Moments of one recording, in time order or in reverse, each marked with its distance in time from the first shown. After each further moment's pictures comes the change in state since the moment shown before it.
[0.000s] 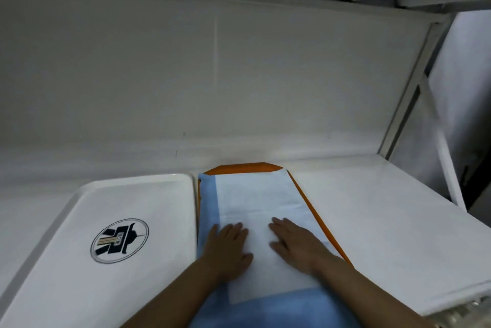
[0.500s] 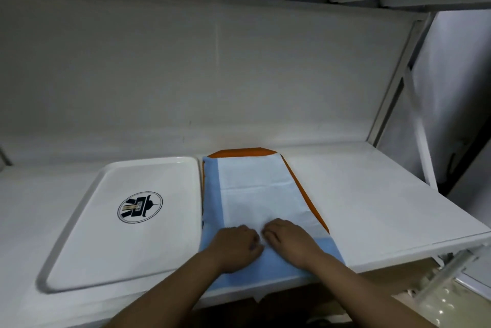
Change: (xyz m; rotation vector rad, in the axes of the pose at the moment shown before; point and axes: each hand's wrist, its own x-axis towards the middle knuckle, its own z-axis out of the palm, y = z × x) left_hand -0.087 0.050 -0.015 -0.274 0.028 0.135; right_hand -0.086 -0.038 0.004 0.124 0.143 -0.084
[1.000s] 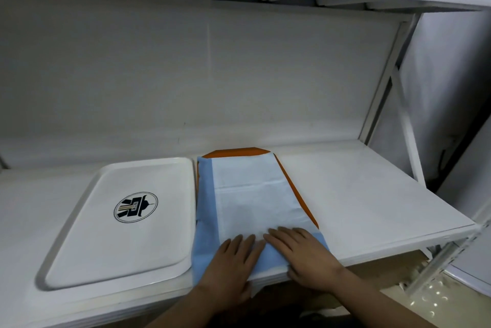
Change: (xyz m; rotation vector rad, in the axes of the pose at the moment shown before) left_hand -0.031 0.011 0.051 0.333 0.219 0.221; right_hand -0.062 0.034 -0.003 -0.391 0.020 -0.306
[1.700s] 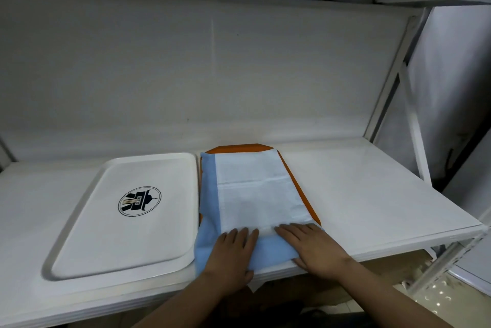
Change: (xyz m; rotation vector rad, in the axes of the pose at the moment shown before) left_hand 0.013 -0.004 -0.002 0.066 -0.108 -0.151; right_hand -0.001 0.022 0.000 -0.012 -0.020 0.051
